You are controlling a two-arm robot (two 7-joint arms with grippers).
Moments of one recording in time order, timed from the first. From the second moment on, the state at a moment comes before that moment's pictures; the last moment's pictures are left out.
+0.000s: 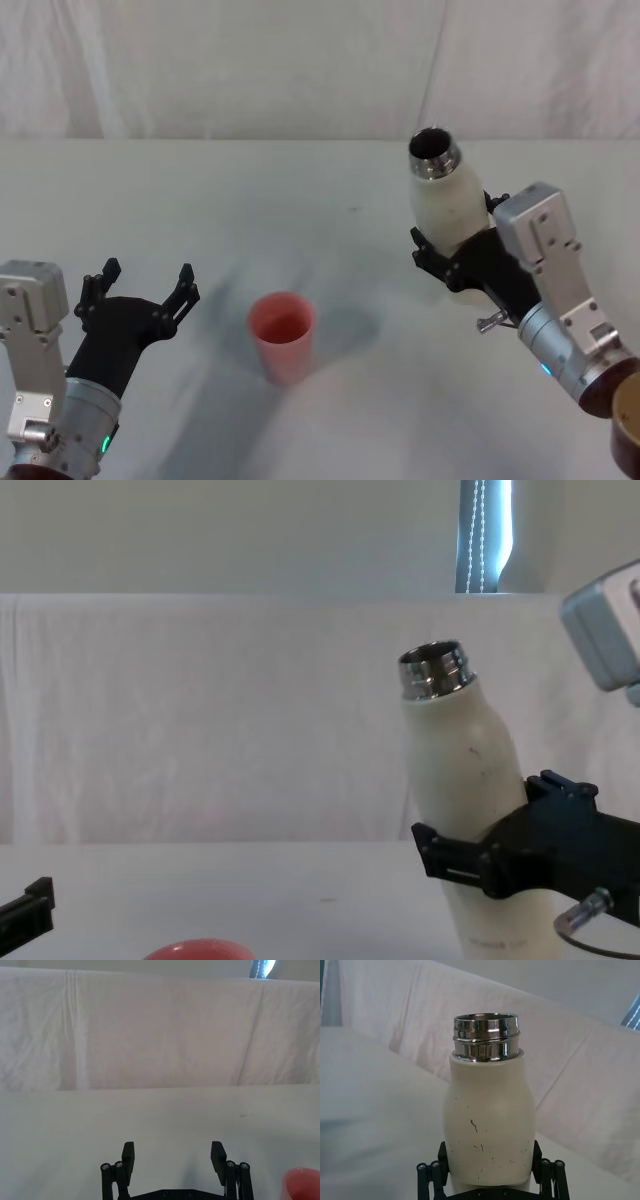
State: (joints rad) left arm 0.27 0.24 0.04 -1.85 -0.25 -0.02 -0.02; right arm 0.07 0.22 -0.35 -1.73 -0.11 0.09 0.16
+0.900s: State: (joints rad) left arm 0.27 0.24 0.04 -1.85 -0.25 -0.02 -0.02; right arm 0.08 0.24 -0.45 -1.74 -0.49 0.10 0.12
